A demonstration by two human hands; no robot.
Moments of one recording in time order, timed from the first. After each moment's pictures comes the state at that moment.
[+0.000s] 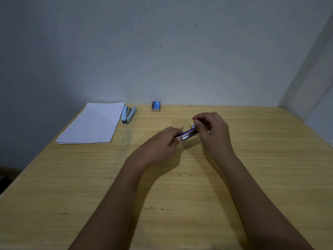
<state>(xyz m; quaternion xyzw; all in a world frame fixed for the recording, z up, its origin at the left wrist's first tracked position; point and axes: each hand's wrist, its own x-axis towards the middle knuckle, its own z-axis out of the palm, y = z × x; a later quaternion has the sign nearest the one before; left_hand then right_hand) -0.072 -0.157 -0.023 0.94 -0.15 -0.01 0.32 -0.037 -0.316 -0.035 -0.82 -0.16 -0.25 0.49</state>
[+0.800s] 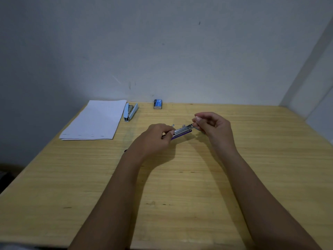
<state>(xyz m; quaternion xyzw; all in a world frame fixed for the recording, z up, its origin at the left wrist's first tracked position) -0.067 -0.140 -0.028 0.94 -0.08 0.04 0.32 -0.038 -0.315 -0.031 -0.67 -0.09 -0.09 0.73</state>
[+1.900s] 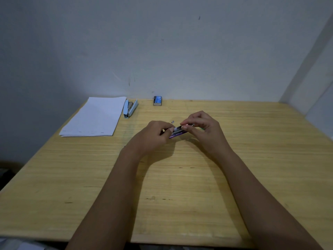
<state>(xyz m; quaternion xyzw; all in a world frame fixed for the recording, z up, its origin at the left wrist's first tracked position) -0.072 -0.135 -0.029 0.93 -0.10 0.03 0.35 -0.041 -0.310 -0.046 -0.78 -0.23 -0.09 0.57</state>
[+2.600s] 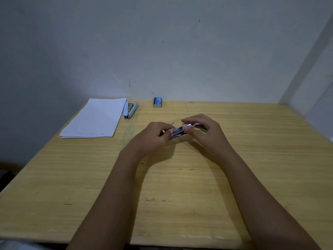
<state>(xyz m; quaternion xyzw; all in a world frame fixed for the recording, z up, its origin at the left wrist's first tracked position) -0.069 -0.134 -0.030 0.92 -0.11 0.03 0.37 -0.042 -0.317 -0.044 -0.79 -0.23 -0.08 0.56</state>
